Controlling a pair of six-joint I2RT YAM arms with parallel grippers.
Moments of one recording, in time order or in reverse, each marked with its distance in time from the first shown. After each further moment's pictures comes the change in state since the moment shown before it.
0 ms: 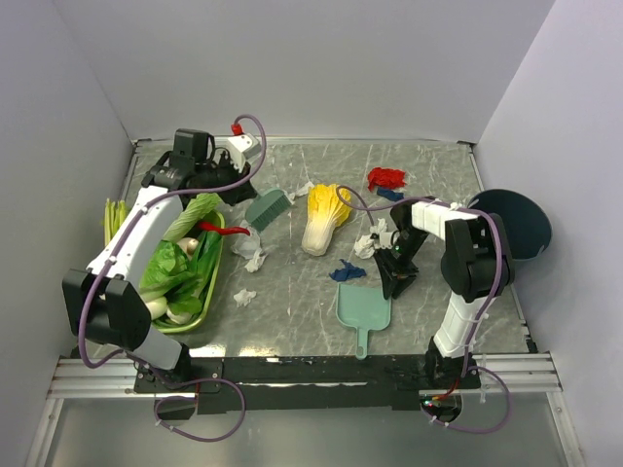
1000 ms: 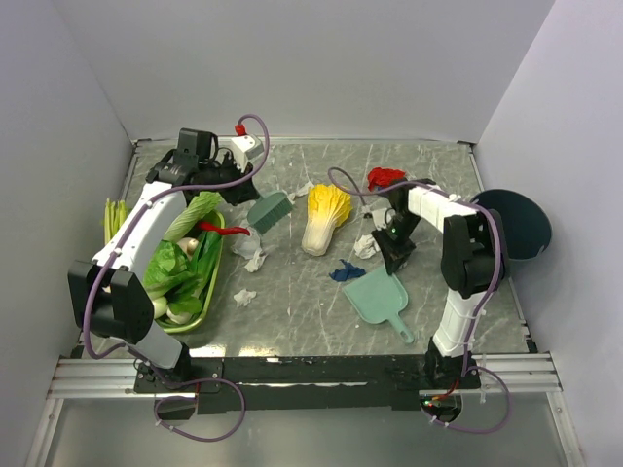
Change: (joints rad) left arm 0.000 0.048 0.023 -0.018 0.028 0.013; right arm 0.021 0.041 0.179 -0.005 0.103 -0.137
